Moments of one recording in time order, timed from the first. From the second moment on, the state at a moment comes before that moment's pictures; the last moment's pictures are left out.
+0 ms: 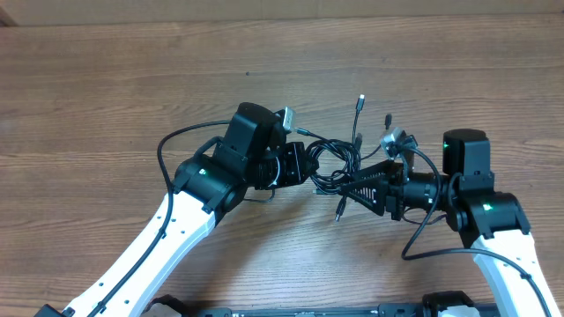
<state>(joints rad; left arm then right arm) -0.57 1.35 1.10 -0.54 0.48 -0.81 0.10 1.05 0.81 -0.64 -1.04 -0.14</state>
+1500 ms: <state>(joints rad) -0.58 1.34 1.11 -0.63 0.22 -0.59 0.10 1.07 0.81 -0.30 -1.54 0.23</state>
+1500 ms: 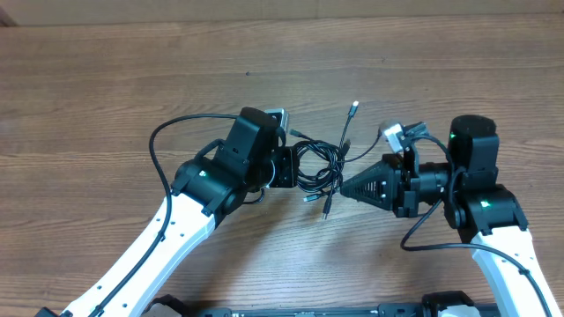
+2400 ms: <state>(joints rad) -0.42 1.34 1.11 -0.63 0.52 -0.75 0.10 1.07 0.82 -0.46 -1.12 0.18</state>
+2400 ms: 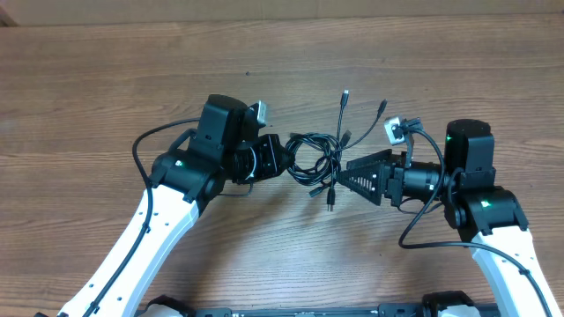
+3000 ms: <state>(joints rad) -0.43 1.34 1.11 -0.63 0.57 -0.84 0.10 1.07 0.82 -0.47 -1.05 0.04</state>
